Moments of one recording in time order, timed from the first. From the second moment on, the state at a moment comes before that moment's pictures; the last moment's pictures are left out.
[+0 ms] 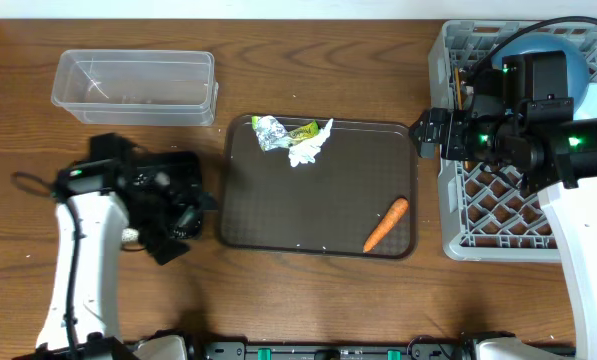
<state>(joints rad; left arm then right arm) 0.19 1.36 1.04 -1.26 0.50 -0.52 0.13 1.40 1.52 -1.11 -0.27 0.23</state>
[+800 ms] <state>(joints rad) -0.68 1.39 1.04 -0.71 0.30 -0.63 0.13 1.40 1.51 -1.11 -0.27 0.23</state>
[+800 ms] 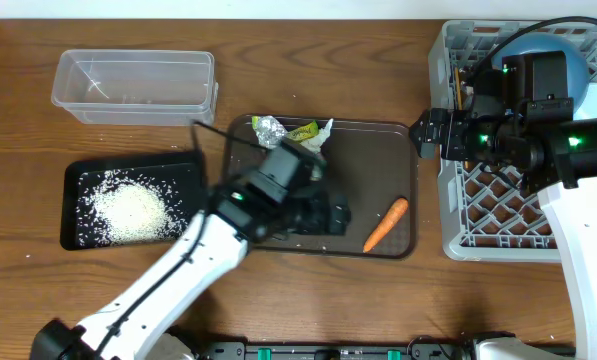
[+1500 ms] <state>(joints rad) -1.02 1.74 1.04 -0.35 -0.17 -0.43 0.13 1.40 1.51 -1.11 -0.27 0.23</state>
